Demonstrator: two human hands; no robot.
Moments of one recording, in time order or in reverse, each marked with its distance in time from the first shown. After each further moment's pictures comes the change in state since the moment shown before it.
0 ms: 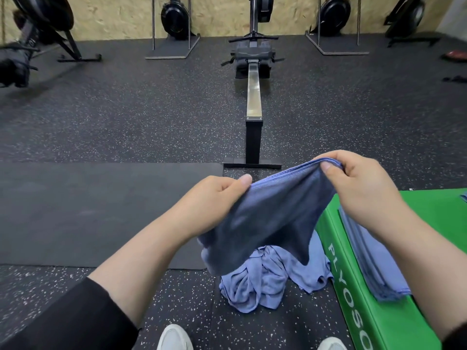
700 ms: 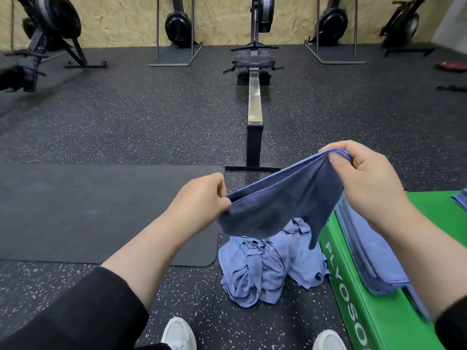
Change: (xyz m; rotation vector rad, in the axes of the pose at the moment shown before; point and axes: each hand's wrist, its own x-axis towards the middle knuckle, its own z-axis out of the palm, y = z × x) left_hand -0.011 -0.019 -0.007 0.350 0.139 -0.040; right_hand -0.019 -0.018 -0.020 0.135 0.096 0.000
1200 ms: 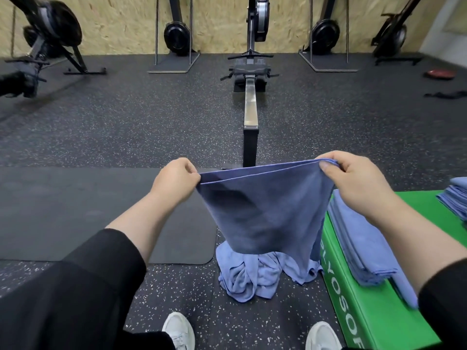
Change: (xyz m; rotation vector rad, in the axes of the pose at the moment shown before) left_hand 0.015 -0.038 -0.017 -0.218 0.215 -0.250; right_hand -0.011 0.009 -0.019 -0.152 -0.125 -0.006
